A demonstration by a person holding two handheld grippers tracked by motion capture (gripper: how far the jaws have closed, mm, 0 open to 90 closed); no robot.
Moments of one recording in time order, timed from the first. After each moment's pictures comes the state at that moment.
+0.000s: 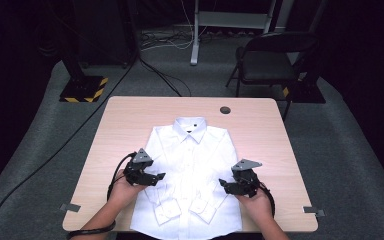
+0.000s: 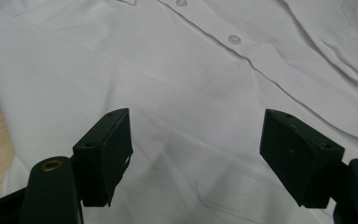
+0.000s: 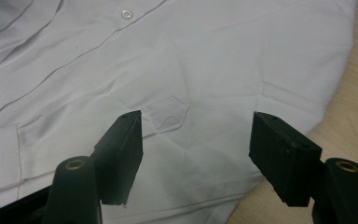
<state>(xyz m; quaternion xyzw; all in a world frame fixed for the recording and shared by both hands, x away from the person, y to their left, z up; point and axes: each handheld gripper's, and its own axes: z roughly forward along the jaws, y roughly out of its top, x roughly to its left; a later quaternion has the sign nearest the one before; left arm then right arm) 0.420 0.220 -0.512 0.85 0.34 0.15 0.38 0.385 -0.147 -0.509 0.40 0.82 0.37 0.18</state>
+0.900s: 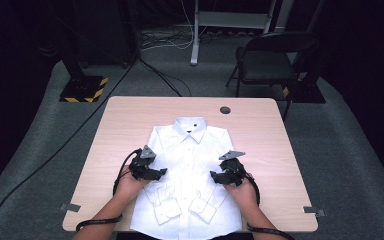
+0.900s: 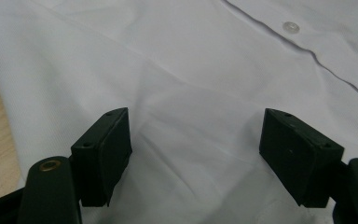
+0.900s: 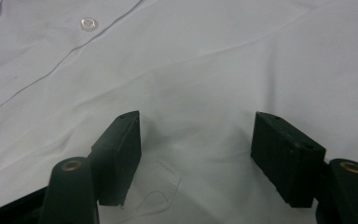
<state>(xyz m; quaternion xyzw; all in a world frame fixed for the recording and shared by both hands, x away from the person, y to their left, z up) 0.447 0.218 -0.533 0.85 0.36 0.16 0.36 0.431 -0.114 -0.528 0.42 0.82 0.33 0.17</state>
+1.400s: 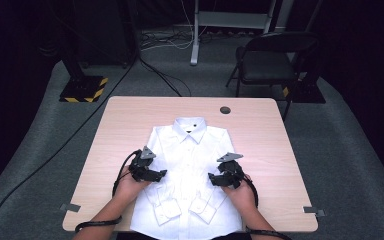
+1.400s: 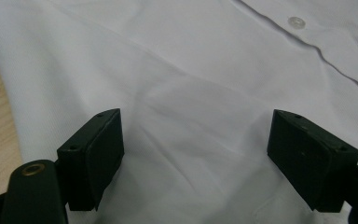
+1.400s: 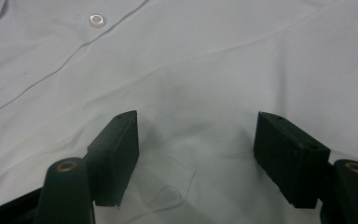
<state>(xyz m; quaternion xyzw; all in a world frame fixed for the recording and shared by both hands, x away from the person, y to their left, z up) 0.443 0.217 -0.533 0.84 0.37 0.16 0.35 0.424 -0.108 -0.530 0.42 0.82 0.33 0.18</state>
